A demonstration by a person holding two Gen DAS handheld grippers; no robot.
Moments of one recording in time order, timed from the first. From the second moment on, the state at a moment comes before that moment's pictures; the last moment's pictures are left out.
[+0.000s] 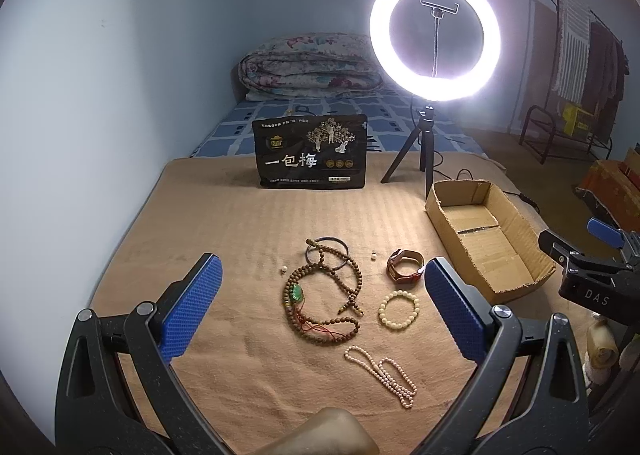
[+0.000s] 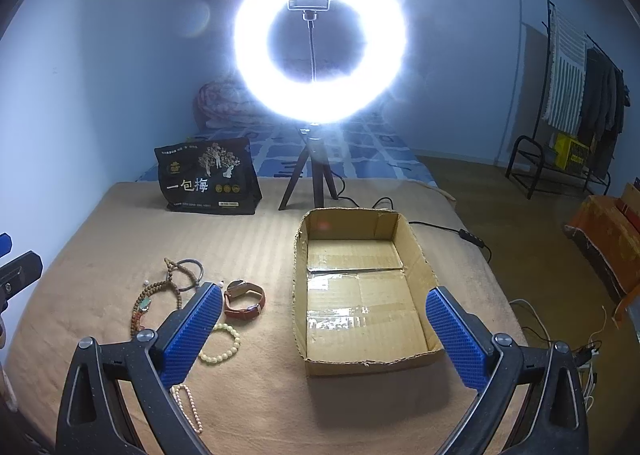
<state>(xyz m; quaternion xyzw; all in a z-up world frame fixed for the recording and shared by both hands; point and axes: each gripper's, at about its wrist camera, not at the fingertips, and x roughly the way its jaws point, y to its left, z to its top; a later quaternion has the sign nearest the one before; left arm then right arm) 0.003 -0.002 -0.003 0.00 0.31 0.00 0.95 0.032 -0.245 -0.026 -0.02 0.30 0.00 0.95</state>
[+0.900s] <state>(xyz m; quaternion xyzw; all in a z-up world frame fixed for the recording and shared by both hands) 0.003 -0.009 -0.008 0.00 0.32 0.00 0.95 0.031 -0.253 -0.027 -0.02 0.31 -0.01 0.95</state>
